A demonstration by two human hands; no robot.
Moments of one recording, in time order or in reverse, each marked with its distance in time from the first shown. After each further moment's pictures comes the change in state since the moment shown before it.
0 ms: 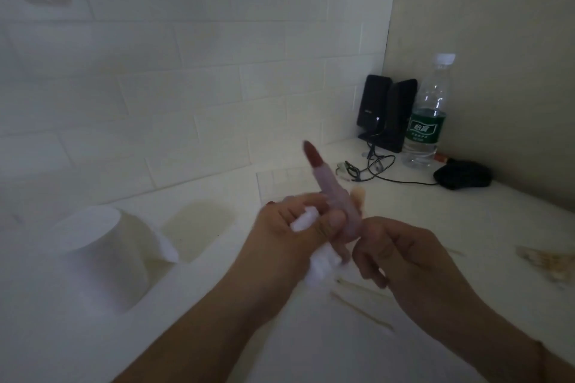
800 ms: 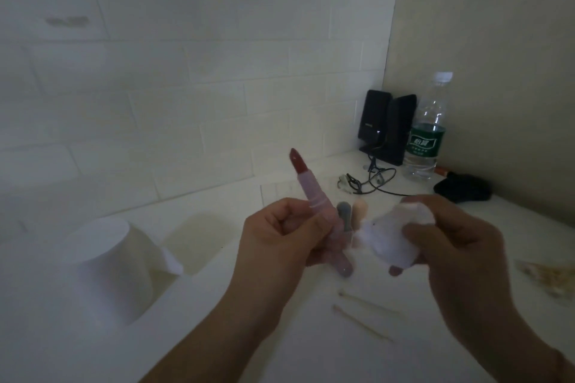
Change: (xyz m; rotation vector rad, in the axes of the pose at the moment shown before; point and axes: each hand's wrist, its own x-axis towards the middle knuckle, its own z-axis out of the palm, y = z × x) left_hand -0.006 0.024 0.010 0.005 0.223 -0.074; right_hand 0.006 -0.011 -0.012 0.083 0.427 -0.101
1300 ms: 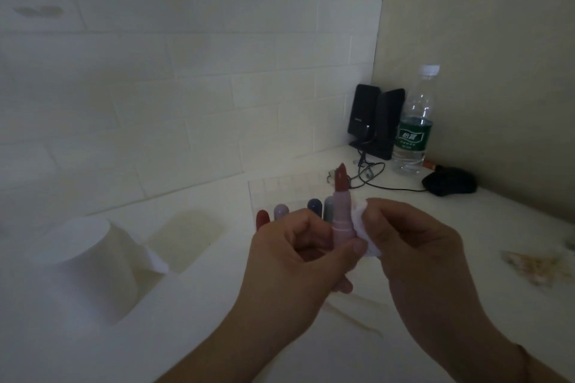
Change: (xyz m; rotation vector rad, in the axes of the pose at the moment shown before) left_hand -0.017 -0.004 0.016 0.282 -0.067 0.109; right_hand -0.009 -0.012 0.018 0.209 -0.014 0.187
